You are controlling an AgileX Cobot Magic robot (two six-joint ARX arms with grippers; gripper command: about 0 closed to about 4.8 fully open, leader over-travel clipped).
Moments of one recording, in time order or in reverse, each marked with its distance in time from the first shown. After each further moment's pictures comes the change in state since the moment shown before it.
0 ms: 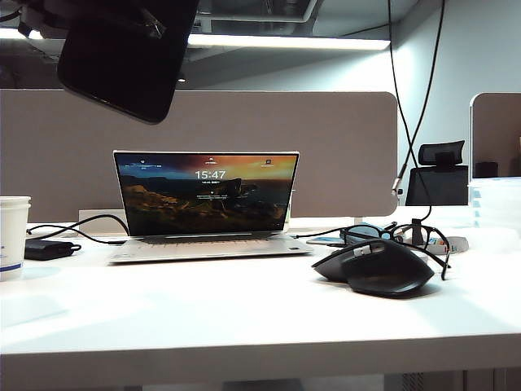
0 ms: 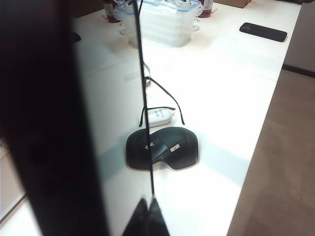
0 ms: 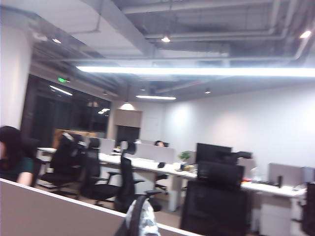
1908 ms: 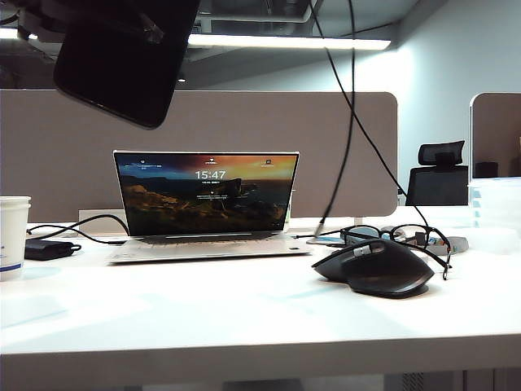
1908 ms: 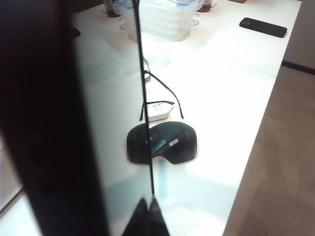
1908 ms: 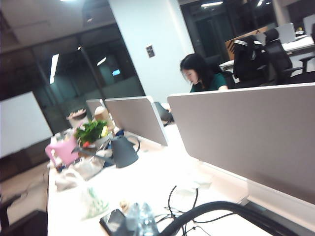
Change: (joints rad) left arm 0.000 0.000 0.000 -0.022 0.000 0.000; right arm 0.275 0.000 0.000 -0.325 -0.359 0.381
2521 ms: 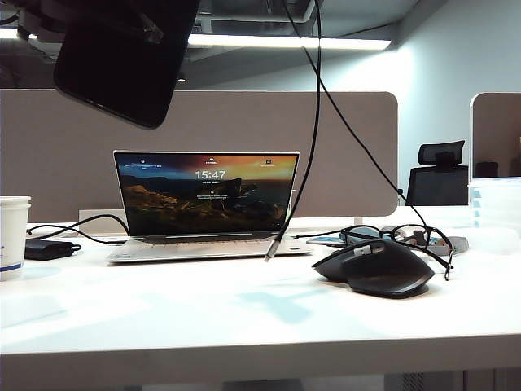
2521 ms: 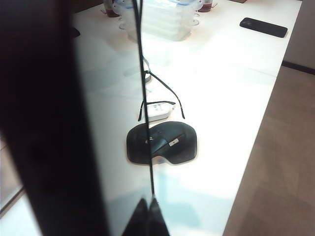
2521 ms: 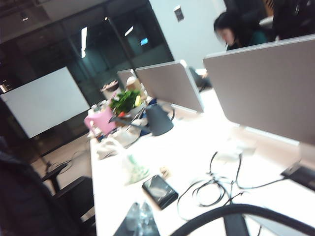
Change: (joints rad) left arm 0.000 0.000 0.000 0.000 0.000 0.000; right arm 0.085 0.000 0.000 -0.117 -0.078 0.018
